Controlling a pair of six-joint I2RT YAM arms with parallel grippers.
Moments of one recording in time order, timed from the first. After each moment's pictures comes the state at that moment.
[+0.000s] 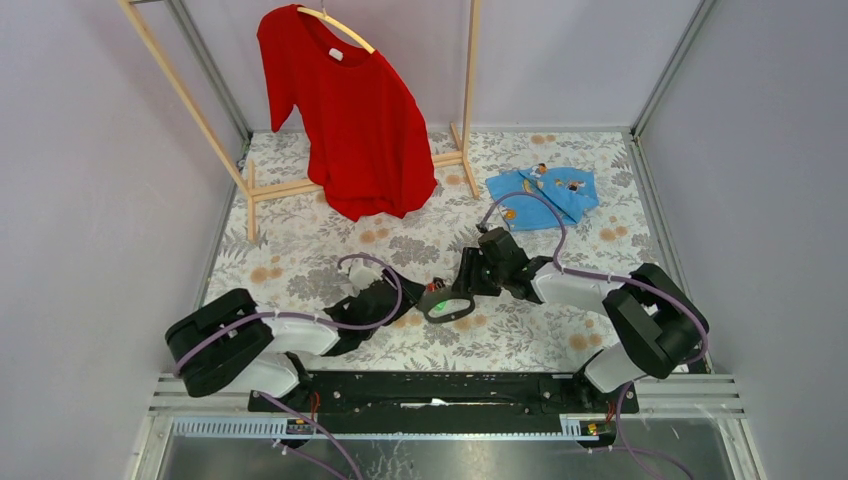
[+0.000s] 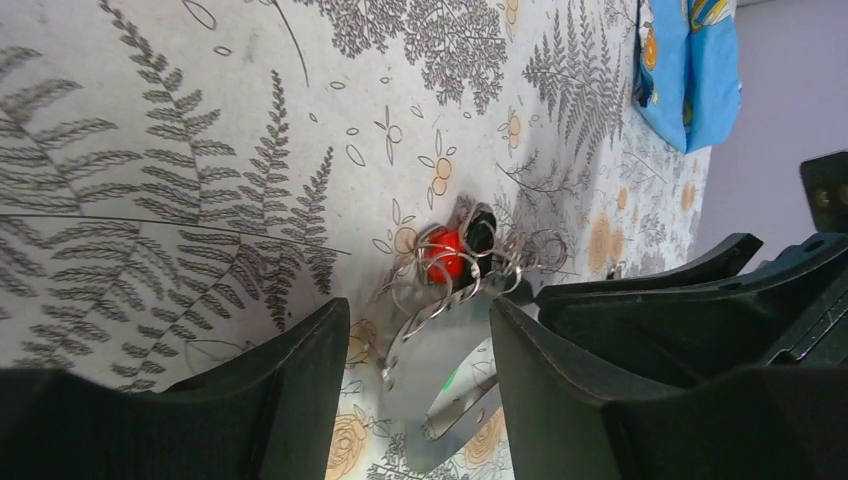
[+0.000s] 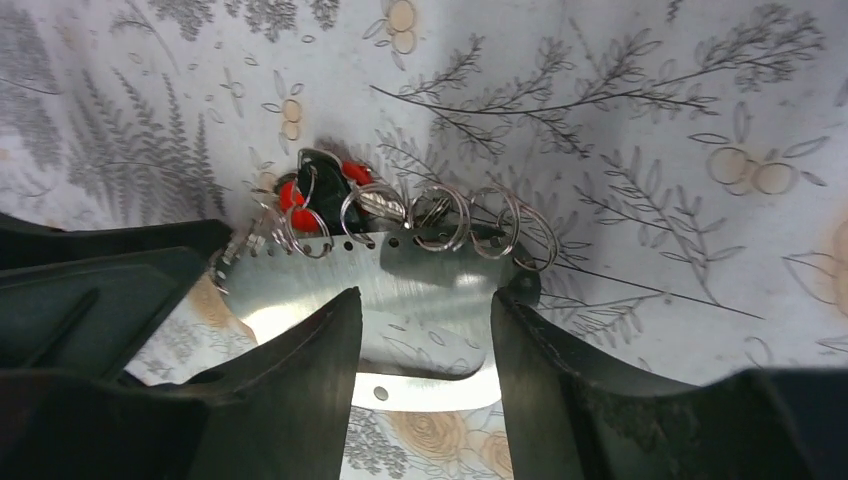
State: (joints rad) left arm -0.94 1.35 0.28 0.47 -0.41 -1.34; right arm 0.69 1.52 0.68 -0.05 -0.09 0.69
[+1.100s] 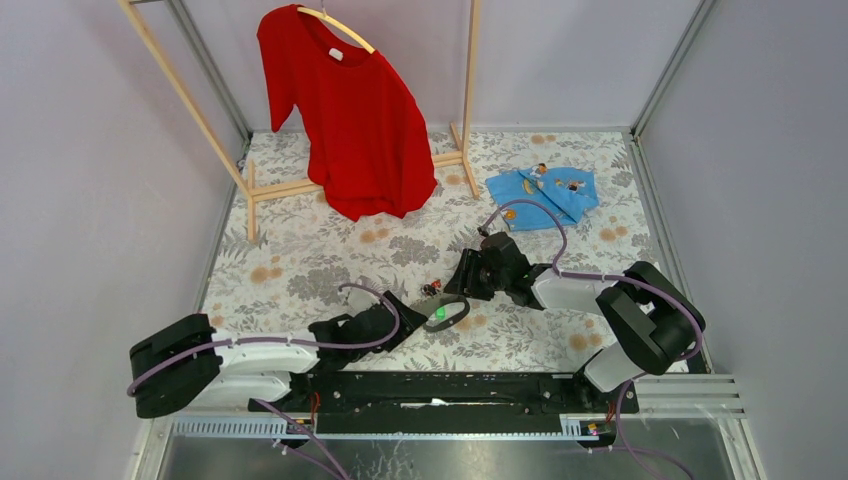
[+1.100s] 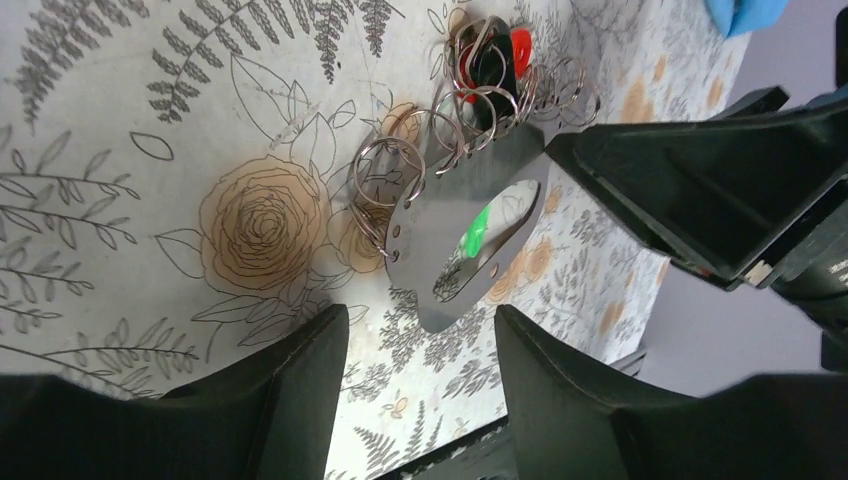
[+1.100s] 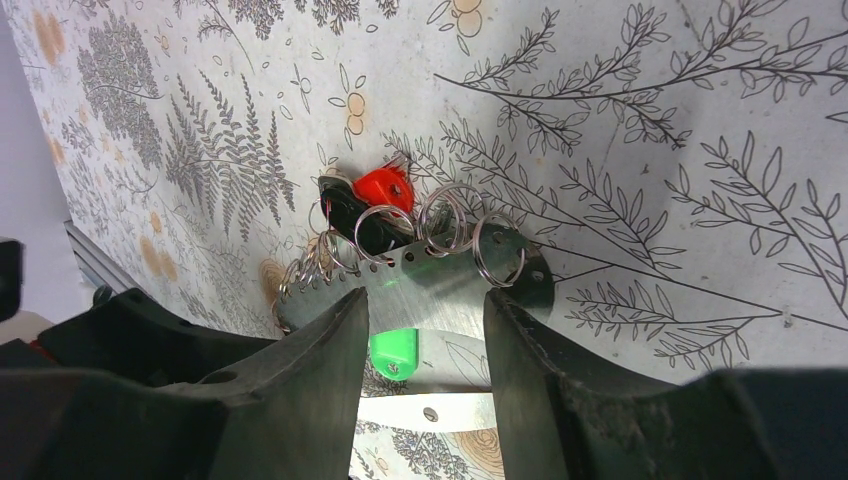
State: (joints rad) left arm -1.10 1.08 0.23 0.16 -0.35 -1.53; right arm 0.69 1.54 0.60 0.15 -0.21 0.84
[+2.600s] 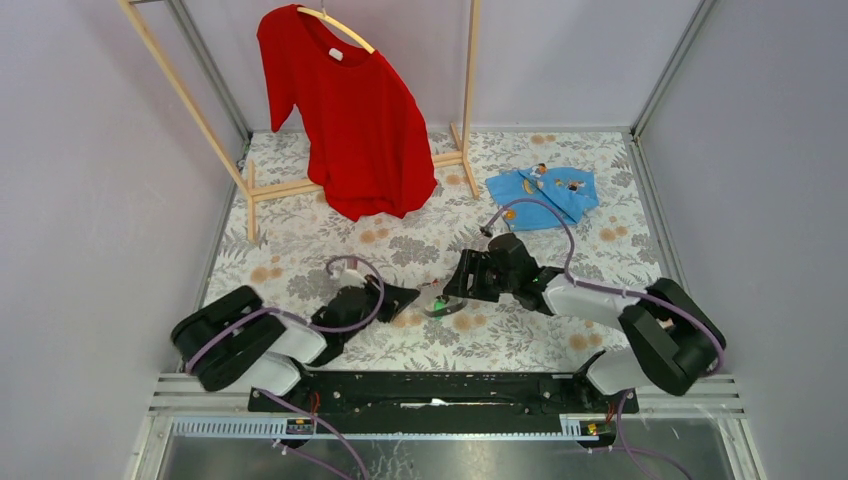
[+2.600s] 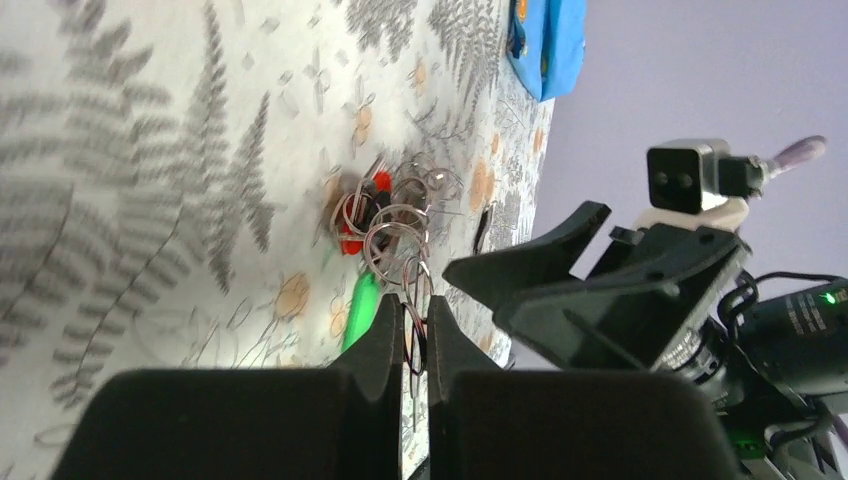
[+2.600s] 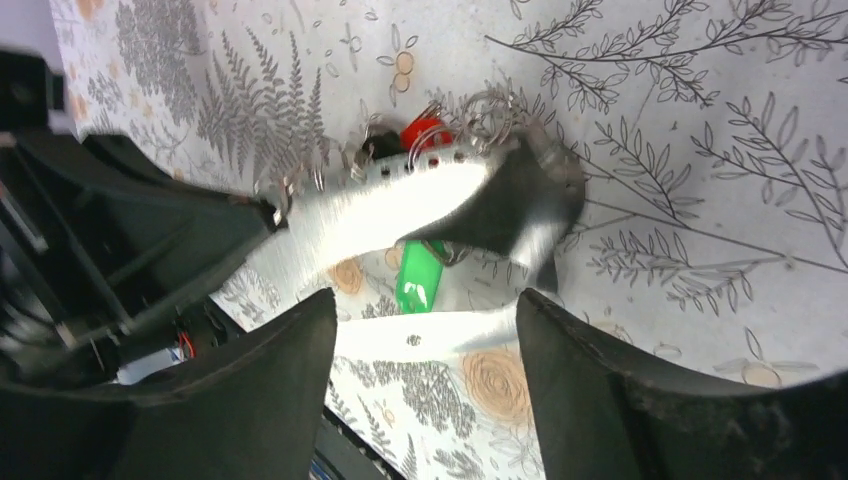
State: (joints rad) left arm -0.85 1.48 0.06 1.07 -0.17 -1.50; right arm 0.69 1.45 0.57 0.14 -0.25 0.82
